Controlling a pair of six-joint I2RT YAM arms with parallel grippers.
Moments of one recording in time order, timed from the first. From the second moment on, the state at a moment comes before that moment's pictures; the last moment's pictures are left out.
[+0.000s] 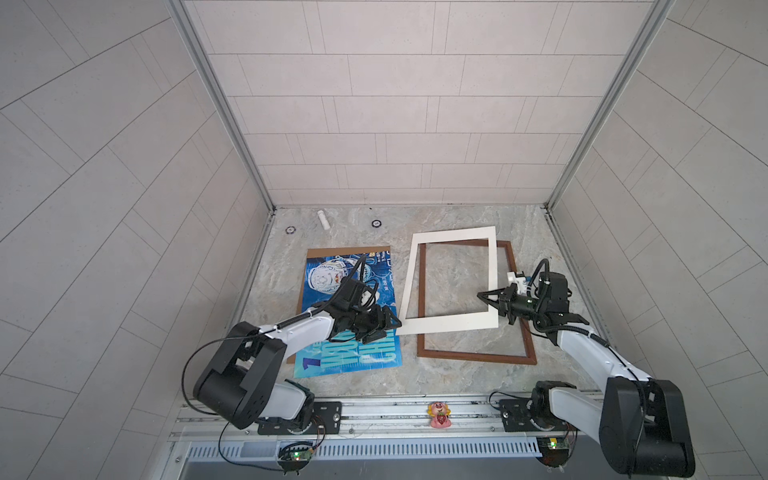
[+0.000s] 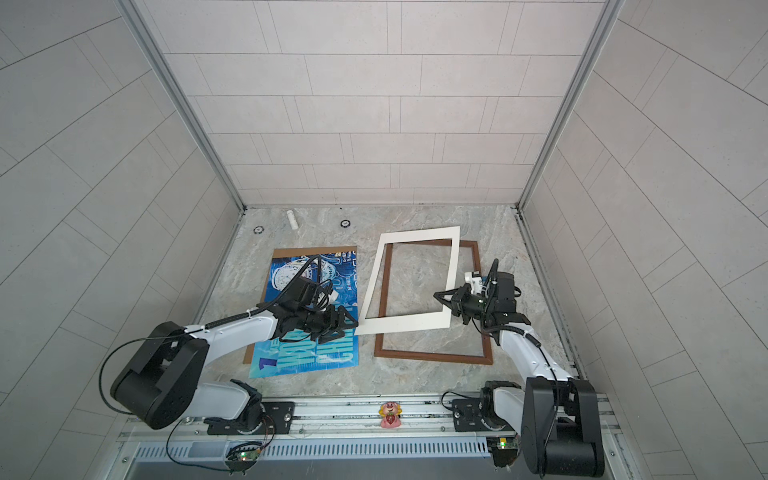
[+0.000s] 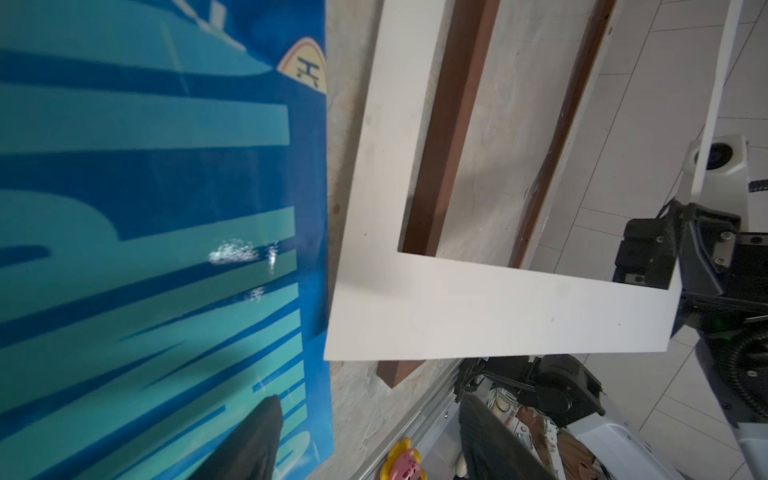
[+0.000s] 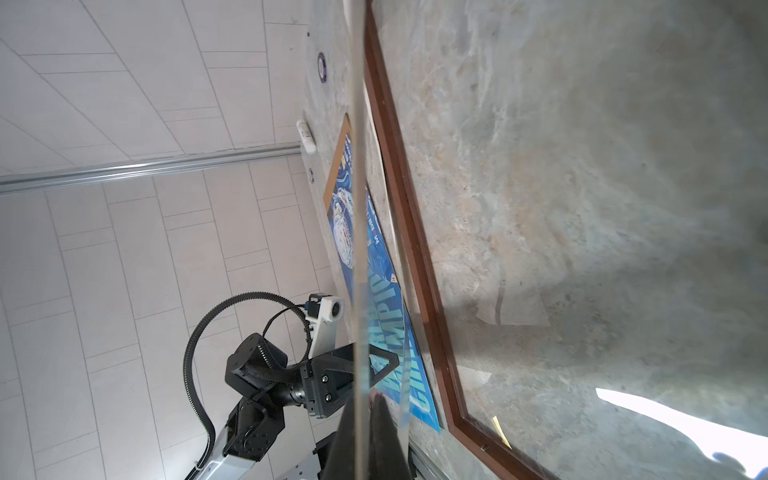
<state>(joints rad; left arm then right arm) -0.47 1.42 0.56 -0.13 0.70 -0.82 -0.11 1.11 0.40 0.10 -0.98 1.14</state>
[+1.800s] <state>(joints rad) -0.61 1.46 0.56 0.23 0.53 -1.02 -0.08 0.94 0.67 -0.76 -0.41 0.41</state>
